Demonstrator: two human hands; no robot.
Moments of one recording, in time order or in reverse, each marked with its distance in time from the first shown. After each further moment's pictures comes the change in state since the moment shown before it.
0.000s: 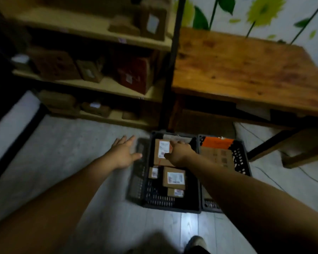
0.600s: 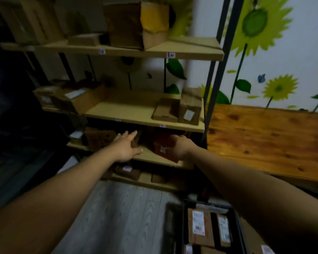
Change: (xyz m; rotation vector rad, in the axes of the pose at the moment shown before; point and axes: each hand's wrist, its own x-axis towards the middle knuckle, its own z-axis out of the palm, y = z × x) left_hand 0.018 -0.001 -0.321 0.078 0.278 0.027; right_hand 0.036 -0.214 -0.248 0.098 0.282 -0.222
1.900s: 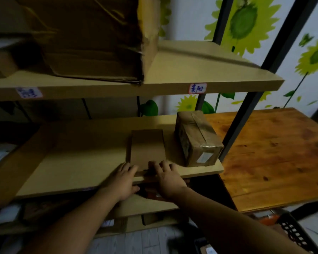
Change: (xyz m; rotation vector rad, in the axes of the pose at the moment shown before) left_hand 0.333 -0.057 -0.015 0.288 -0.174 0.334; right_hand 0.274 -0.030 0.028 -0.352 0.117 0.068
